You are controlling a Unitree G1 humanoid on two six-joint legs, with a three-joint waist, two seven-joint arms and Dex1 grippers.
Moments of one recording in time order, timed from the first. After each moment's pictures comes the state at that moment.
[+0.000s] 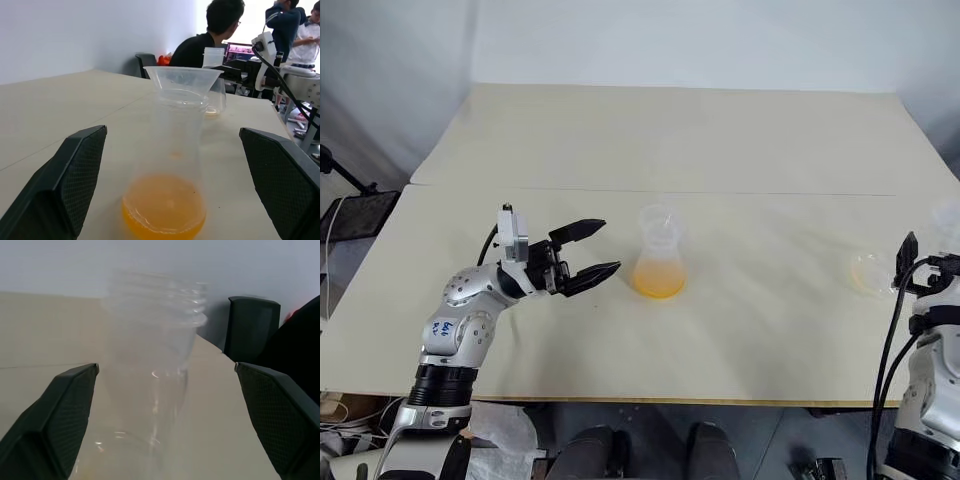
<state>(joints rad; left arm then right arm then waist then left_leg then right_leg) -0.42 0.37 0.06 0.02 -0.53 0.18 -1.00 -0.13 -0.46 -0.67 -0.01 0.31 0.09 0.17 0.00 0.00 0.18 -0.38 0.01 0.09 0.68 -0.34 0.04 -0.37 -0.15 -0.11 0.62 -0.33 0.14</state>
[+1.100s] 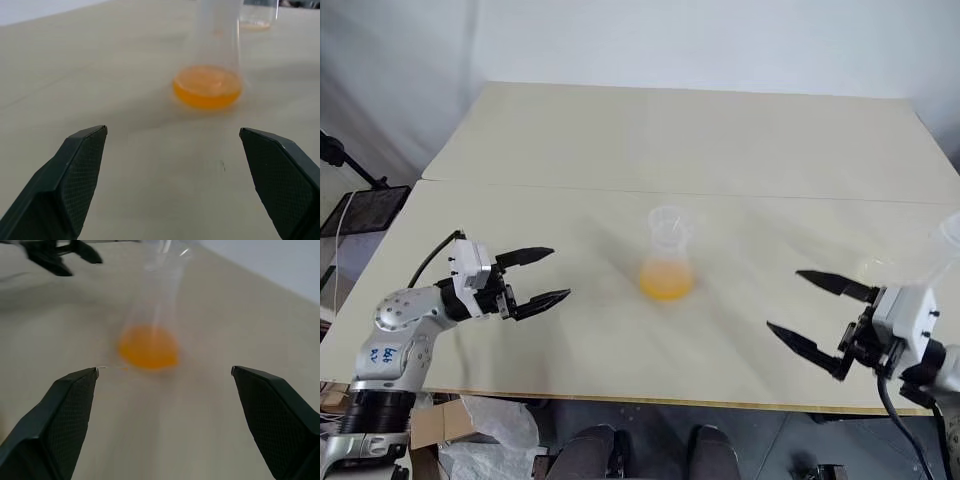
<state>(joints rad) -0.22 0.61 0.14 0.04 -0.43 0.06 -1.02 0.33 -0.77 -0.52 -0.38 0.67 0.07 1.15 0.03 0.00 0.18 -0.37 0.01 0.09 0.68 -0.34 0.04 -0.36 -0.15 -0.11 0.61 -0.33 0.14</state>
